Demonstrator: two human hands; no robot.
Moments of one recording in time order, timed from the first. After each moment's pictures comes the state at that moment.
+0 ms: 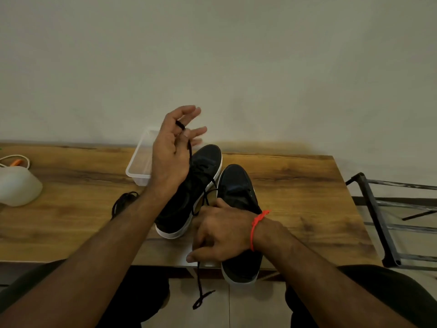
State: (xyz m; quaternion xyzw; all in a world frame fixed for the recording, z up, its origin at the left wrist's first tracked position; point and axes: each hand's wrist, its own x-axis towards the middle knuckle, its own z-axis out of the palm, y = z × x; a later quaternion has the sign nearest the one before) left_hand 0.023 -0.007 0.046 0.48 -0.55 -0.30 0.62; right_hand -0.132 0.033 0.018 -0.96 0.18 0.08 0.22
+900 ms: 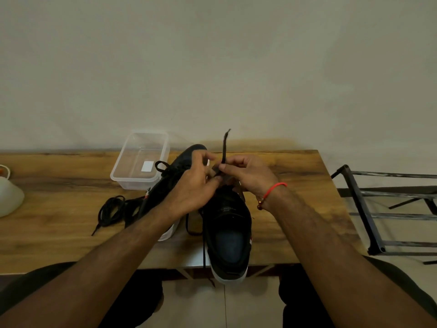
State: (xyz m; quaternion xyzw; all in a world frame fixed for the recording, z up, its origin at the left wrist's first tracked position) left_hand -0.018 0.003 0.008 0.55 -0.66 -0.40 0.33; right_hand -0.180 -0.018 0.032 -0.53 0.54 -0.31 0.57
